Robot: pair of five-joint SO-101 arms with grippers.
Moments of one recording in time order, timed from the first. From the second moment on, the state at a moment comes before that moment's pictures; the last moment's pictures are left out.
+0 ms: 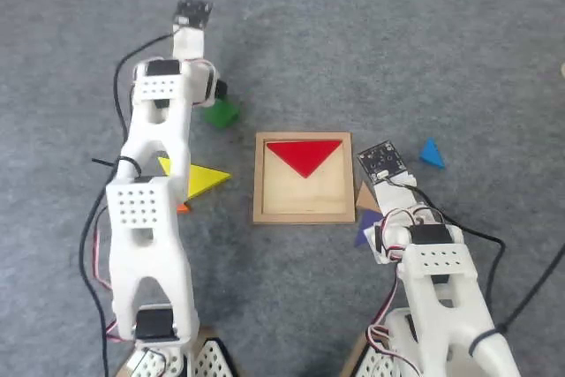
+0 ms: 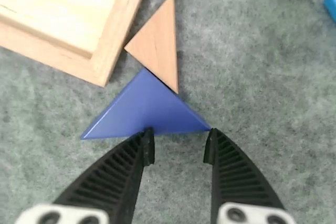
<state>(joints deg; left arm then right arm) -9.2 56.0 -38.2 58.9 -8.1 -7.5 -41.6 74.8 45.2 20.0</state>
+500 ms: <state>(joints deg) -10.5 59.1 -55.4 98.1 -20.5 -7.5 -41.6 74.8 45.2 20.0</state>
